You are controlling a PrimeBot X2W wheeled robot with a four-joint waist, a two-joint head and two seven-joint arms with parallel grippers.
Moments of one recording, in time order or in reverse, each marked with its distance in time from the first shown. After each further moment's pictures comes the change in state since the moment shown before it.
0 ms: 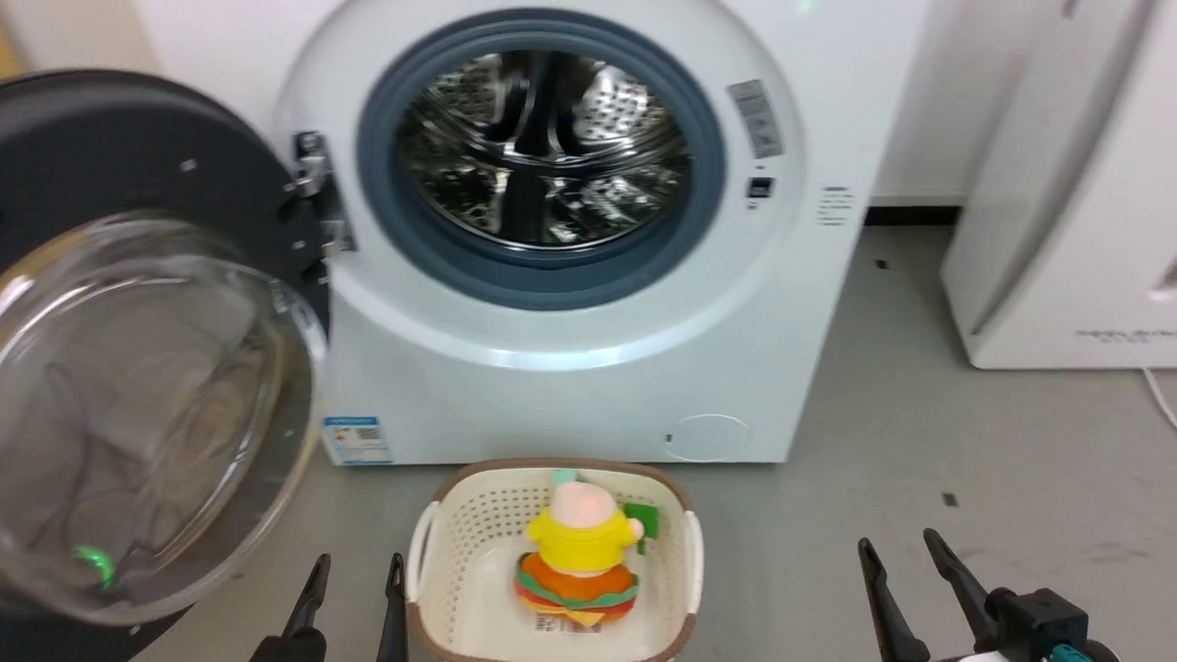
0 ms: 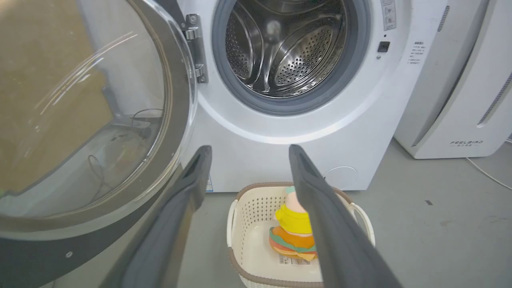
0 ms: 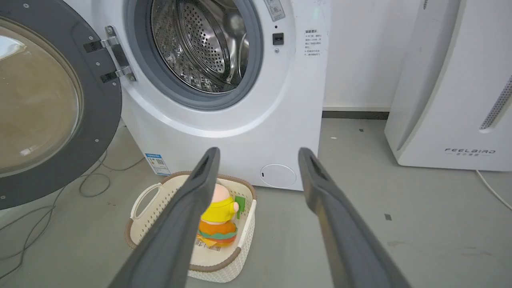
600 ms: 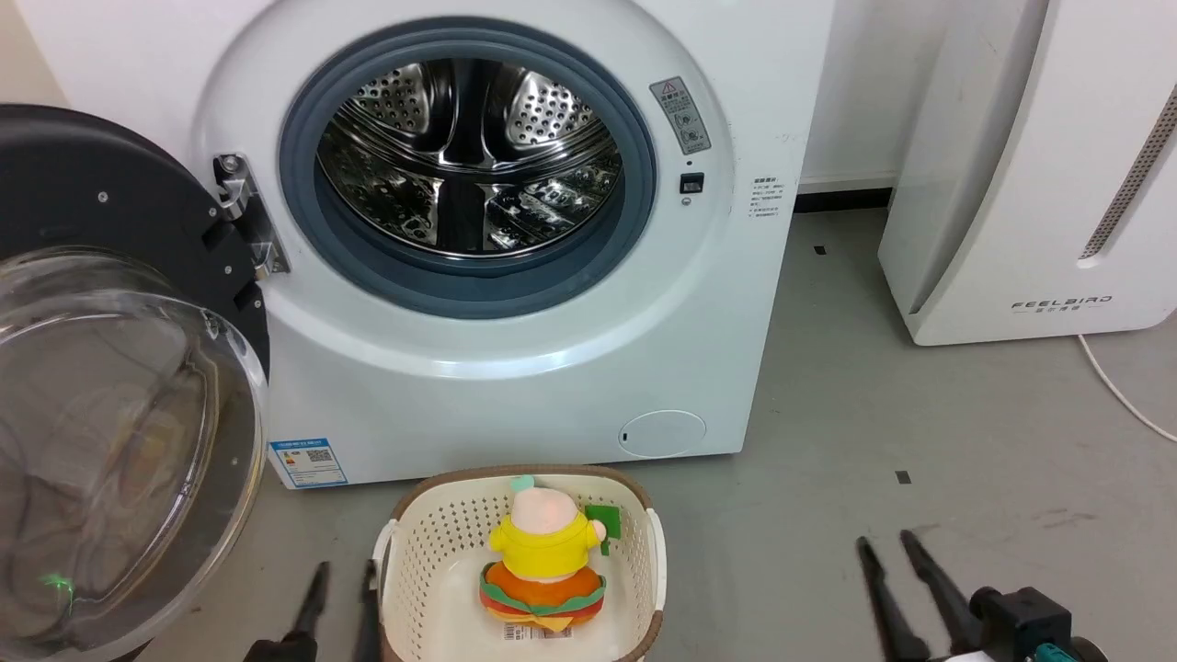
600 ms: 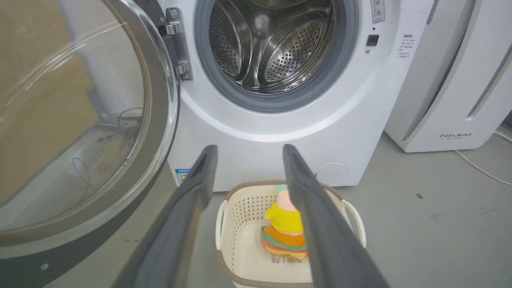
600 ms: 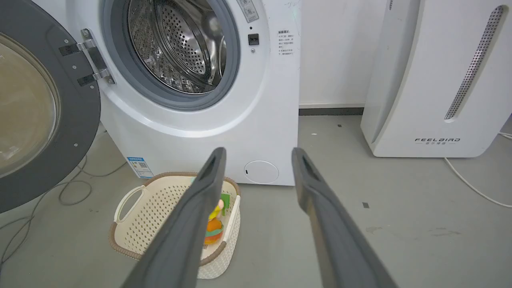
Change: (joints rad) left arm -0.001 0.000 0.012 0.018 -0.012 0.030 0.002; right arm -0.001 0.000 0.032 -0.007 -0.007 0.000 0.006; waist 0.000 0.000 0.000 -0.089
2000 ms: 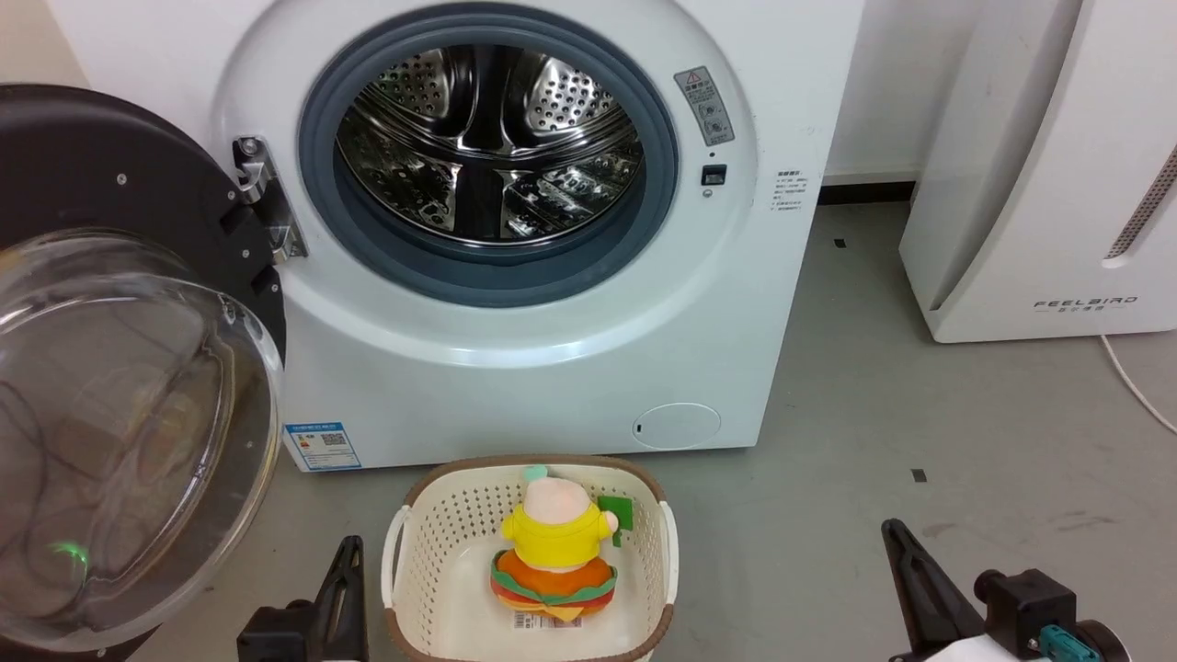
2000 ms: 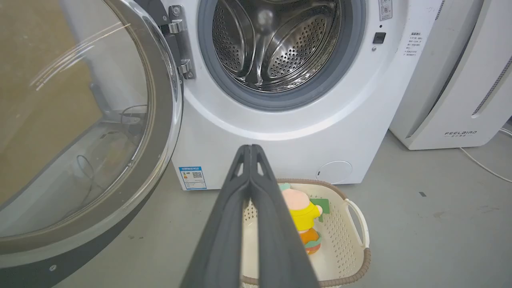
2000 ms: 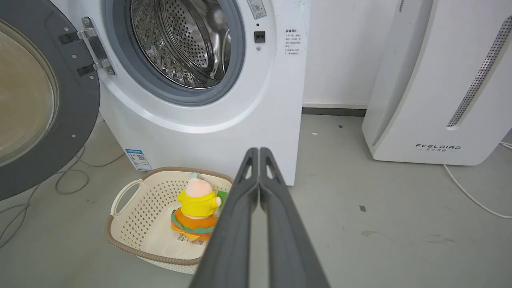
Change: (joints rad) left arm -0.027 -0.001 0.003 -0.046 0.015 -0.017 0.084; right arm -0.002 0.000 -0.018 -0.059 -0.034 0.000 0.065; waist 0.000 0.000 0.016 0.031
